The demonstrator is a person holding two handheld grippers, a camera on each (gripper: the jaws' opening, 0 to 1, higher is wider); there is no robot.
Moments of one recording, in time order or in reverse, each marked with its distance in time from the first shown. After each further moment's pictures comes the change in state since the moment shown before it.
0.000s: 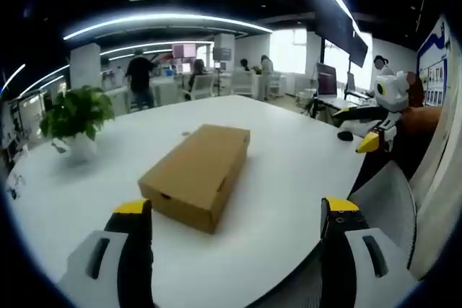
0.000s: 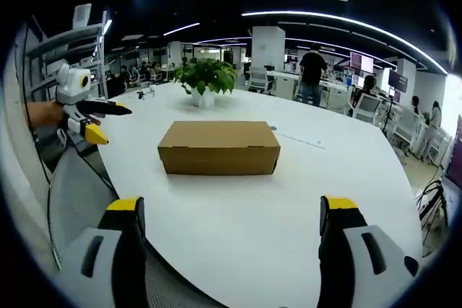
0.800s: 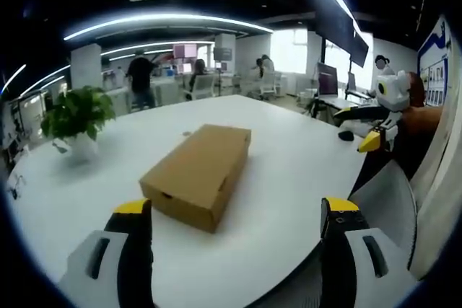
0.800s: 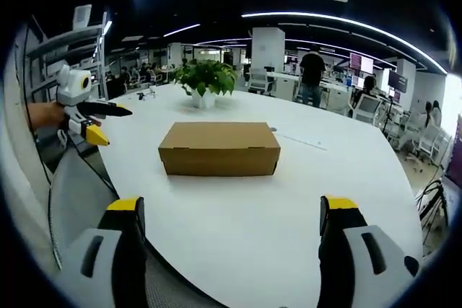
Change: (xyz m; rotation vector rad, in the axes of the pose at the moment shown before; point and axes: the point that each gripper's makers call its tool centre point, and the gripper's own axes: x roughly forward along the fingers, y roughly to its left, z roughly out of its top) left arm -0.002 0.000 -0.001 0.001 -0.001 0.007; right arm -0.001 0.001 0.001 0.001 -0.008 0.001
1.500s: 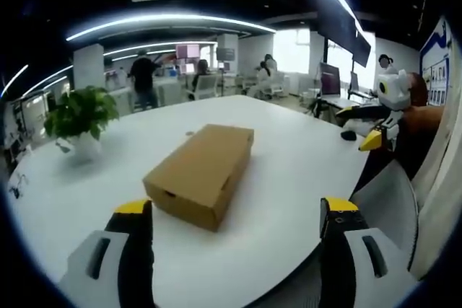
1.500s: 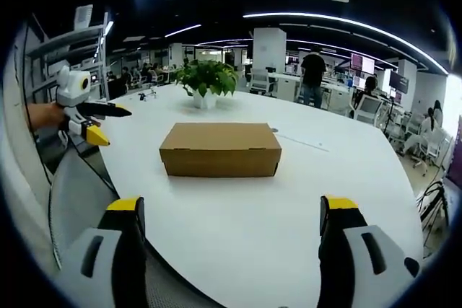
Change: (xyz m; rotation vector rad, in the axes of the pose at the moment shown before) left arm -0.003 0.001 -0.001 0.000 0.002 0.022; right arm 0.001 0.000 0.002 -0.002 -0.003 0.007
